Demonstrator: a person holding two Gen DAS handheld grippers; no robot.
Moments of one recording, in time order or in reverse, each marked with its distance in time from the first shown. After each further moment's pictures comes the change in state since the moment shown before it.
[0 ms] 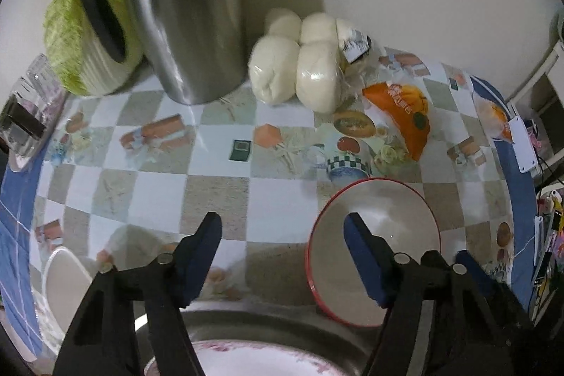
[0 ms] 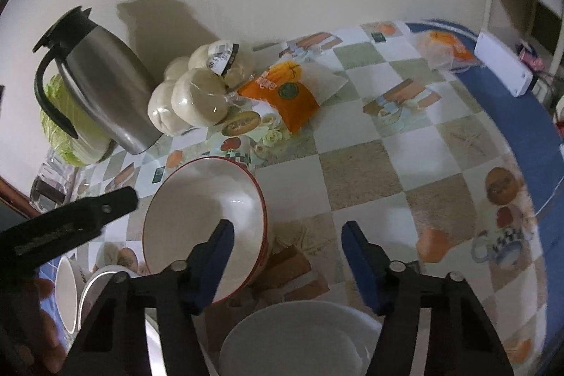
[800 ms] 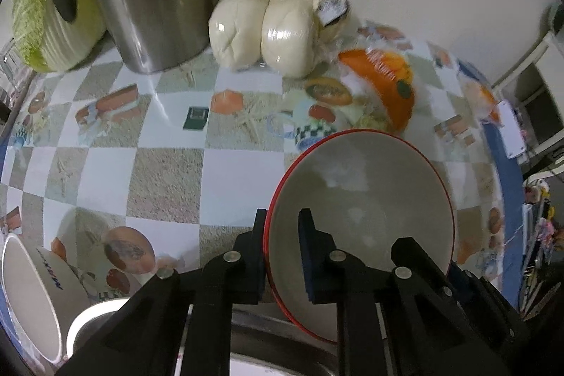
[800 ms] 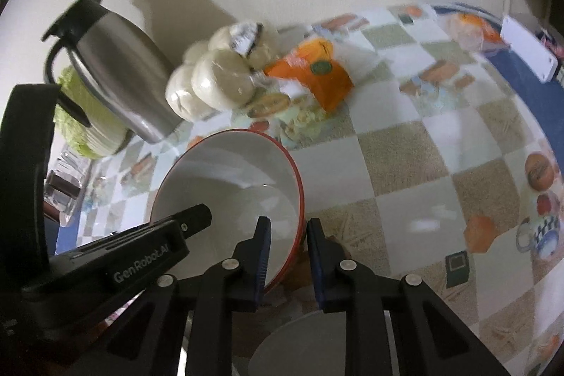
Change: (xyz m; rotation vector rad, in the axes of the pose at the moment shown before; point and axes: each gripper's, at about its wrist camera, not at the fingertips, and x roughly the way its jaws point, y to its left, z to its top) left arm 0.021 -0.009 -0.016 -0.001 0.034 -0.118; right arm 0.014 0.017 -0.006 -0.014 0.012 0.080
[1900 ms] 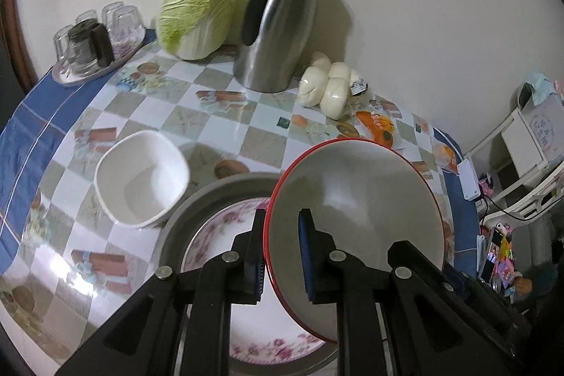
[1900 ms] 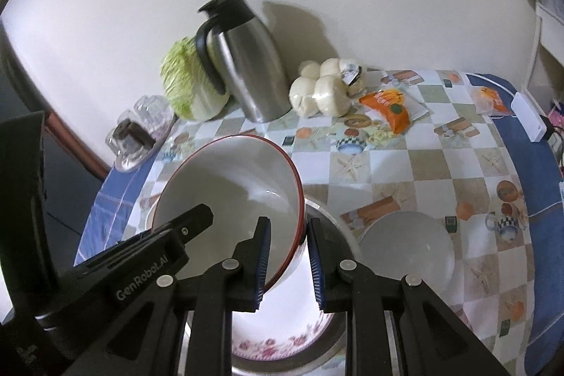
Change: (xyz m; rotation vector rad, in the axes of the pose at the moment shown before) left arm -0.158 0.068 -0.119 -0.237 -0.230 -0.025; right arm -0.142 0.101 -0.060 -0.236 -0.030 0.081
